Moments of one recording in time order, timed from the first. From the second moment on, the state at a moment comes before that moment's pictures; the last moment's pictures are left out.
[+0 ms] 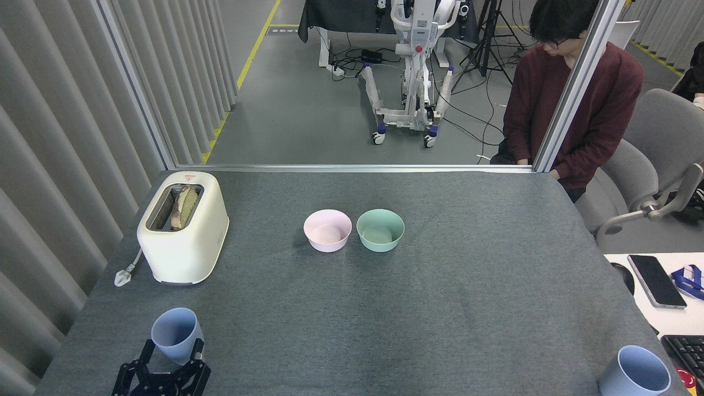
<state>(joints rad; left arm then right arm) 0.03 0.19 0.03 -1.12 -1.29 -0.23 0.53 0.53 0.03 -0.24 -1.62 1.40 -0.29 -0.49</state>
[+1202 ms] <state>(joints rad) -0.13 0.02 -0.47 -1.16 -1.51 -0.31 0.52 0.52 0.03 -0.24 -1.61 1.40 -0.28 -0.49</state>
